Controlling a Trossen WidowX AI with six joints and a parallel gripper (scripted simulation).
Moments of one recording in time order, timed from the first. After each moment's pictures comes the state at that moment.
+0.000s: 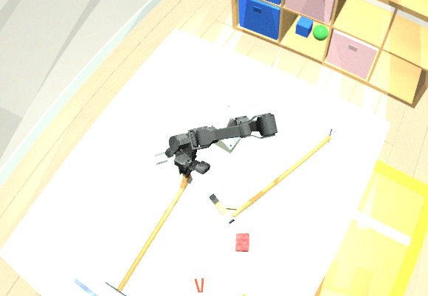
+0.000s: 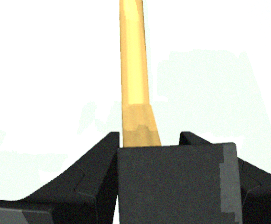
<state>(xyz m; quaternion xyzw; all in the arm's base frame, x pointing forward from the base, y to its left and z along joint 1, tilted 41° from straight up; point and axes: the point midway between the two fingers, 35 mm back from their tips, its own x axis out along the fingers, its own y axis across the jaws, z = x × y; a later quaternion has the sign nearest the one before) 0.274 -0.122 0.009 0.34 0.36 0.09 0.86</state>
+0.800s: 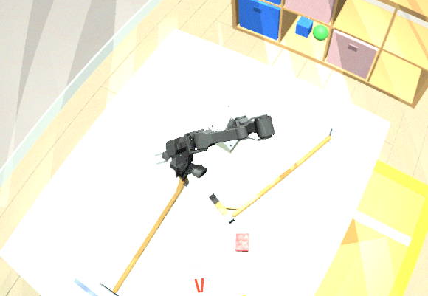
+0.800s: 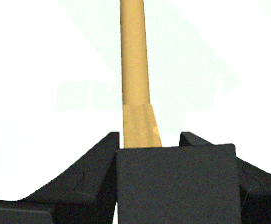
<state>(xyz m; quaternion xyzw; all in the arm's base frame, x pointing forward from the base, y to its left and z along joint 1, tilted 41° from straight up) 0.292 -0.129 0.007 0.34 0.36 0.09 0.86</state>
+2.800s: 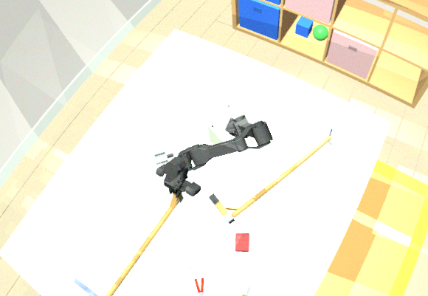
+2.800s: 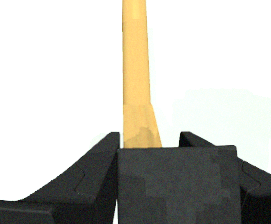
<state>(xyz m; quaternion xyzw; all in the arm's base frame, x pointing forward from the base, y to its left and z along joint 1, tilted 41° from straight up) 0.366 -0.127 0.026 0.34 0.36 0.07 0.86</state>
